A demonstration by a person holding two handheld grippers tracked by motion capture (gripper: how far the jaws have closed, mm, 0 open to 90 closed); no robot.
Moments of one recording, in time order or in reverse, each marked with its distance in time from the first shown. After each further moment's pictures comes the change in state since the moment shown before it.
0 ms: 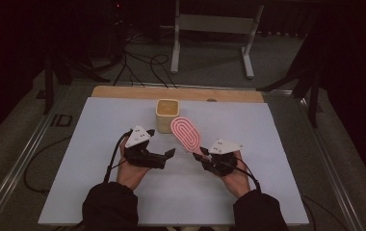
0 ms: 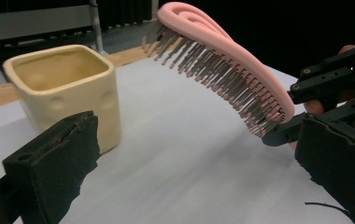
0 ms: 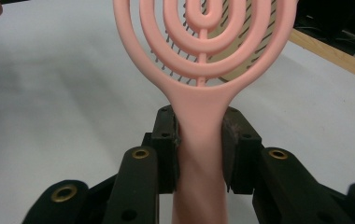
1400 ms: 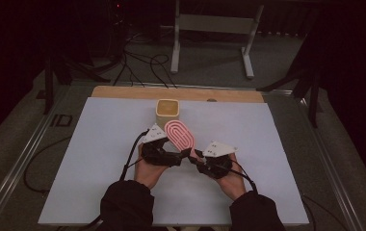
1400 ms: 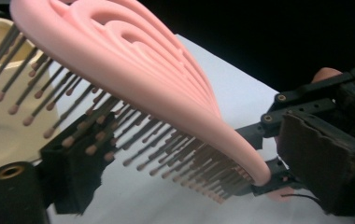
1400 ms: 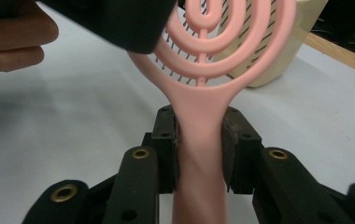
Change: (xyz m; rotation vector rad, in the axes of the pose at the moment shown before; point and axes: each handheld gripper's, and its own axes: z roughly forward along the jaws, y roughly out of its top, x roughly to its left) left arm -0.018 0.004 0.038 0.026 -0.095 -0.119; right arm 0.013 0.003 0.007 -0.005 0.031 -0.017
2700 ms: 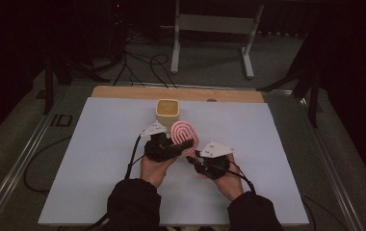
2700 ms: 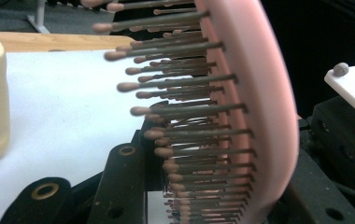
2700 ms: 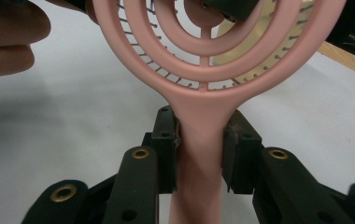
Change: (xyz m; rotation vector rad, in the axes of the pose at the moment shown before) left arm -0.001 0.008 0.006 -0.059 -0.115 -0.151; right arm 0.005 0.001 0.005 -0.002 -0.022 -0.003
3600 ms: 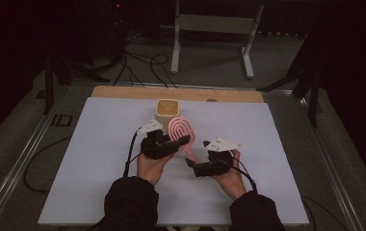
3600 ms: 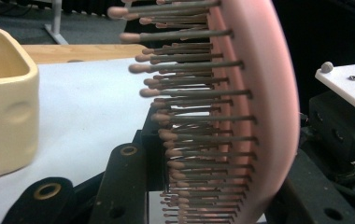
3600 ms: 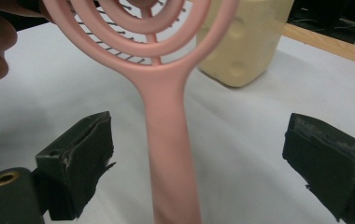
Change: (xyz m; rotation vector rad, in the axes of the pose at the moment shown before) left arm 0.003 0.009 -0.010 -0.014 0.054 0.017; right arm -0.012 -0.001 -0.004 -0.032 -0.020 0.142
